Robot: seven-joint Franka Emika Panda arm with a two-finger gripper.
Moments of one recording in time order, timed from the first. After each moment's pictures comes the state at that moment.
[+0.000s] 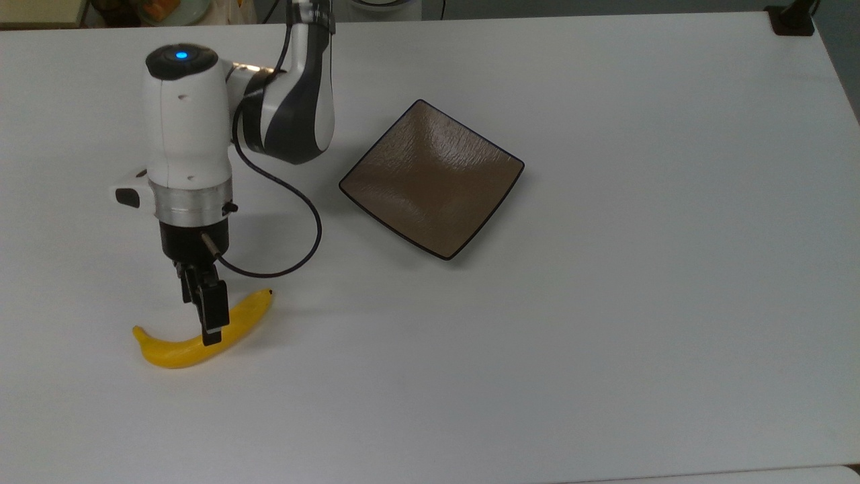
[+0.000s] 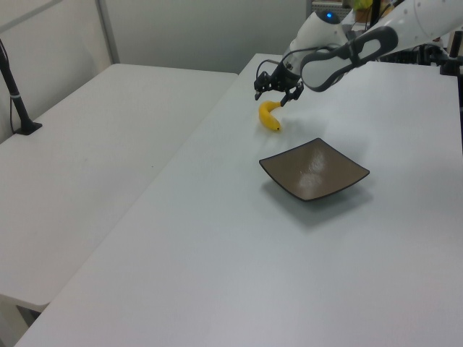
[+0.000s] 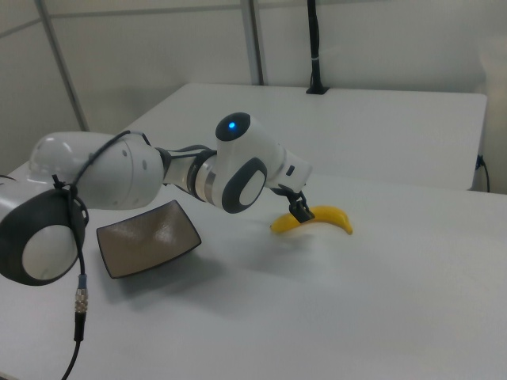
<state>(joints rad) -0.09 0.72 -0.07 -1.44 0.07 2.76 0.77</state>
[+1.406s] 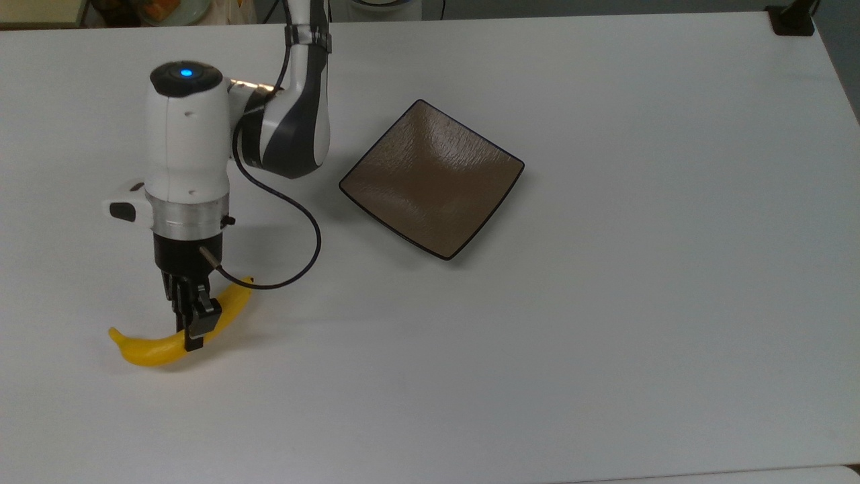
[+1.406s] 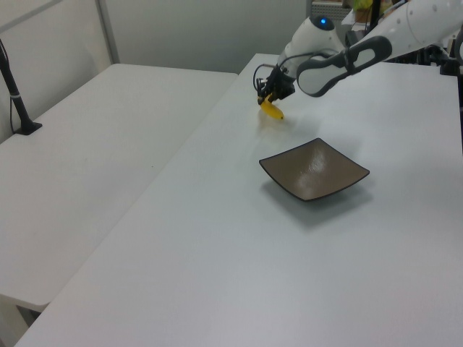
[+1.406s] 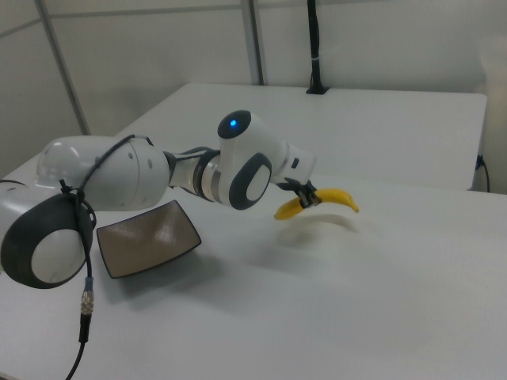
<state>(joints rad) -0.09 0.77 -0.08 -1.37 -0.01 2.76 0.75</state>
